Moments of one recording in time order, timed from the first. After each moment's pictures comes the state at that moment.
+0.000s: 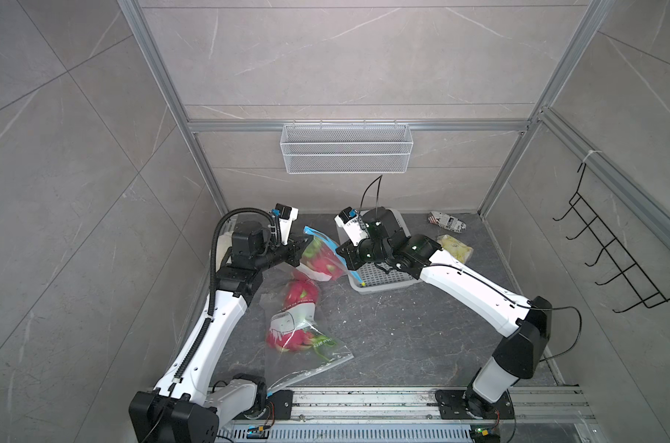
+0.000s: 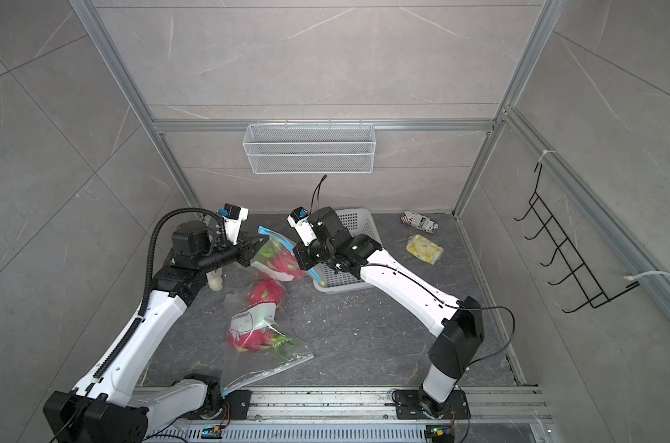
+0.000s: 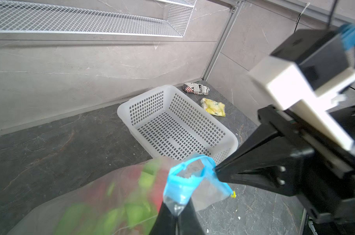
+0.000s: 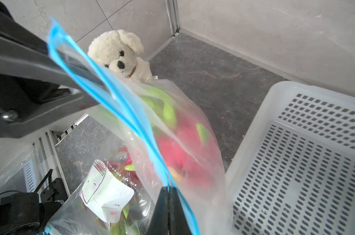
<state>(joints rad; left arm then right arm) -0.22 1.13 1.10 -0.30 0.60 -0.07 0.79 1.72 1.69 -0.59 -0.18 0.14</state>
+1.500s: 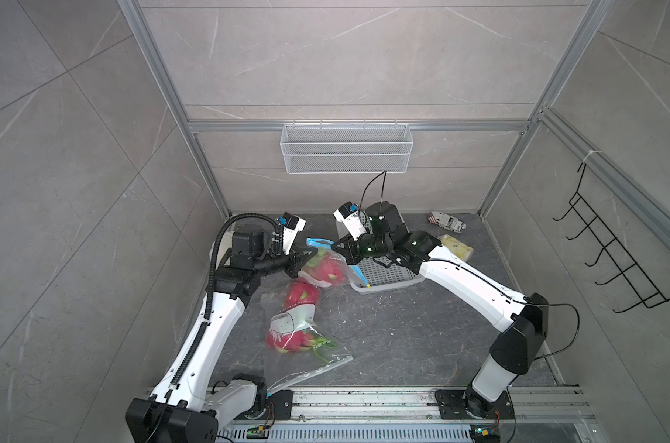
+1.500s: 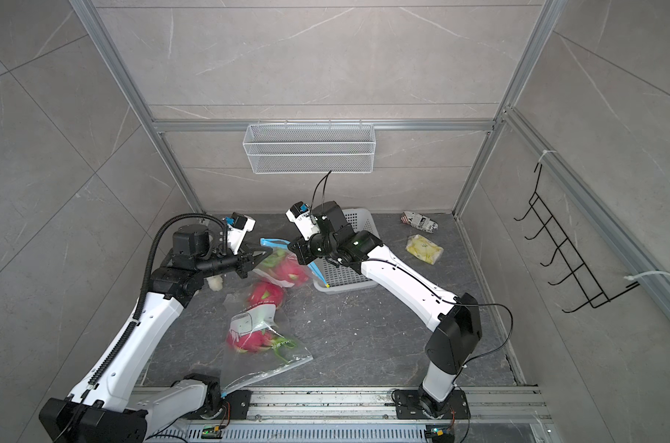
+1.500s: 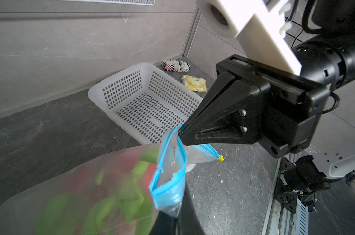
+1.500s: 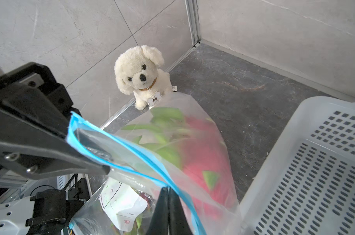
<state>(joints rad) -0.22 1.12 1.14 -0.50 0.72 0.07 0.75 1.73 1.70 -0.51 -0.34 0.15</state>
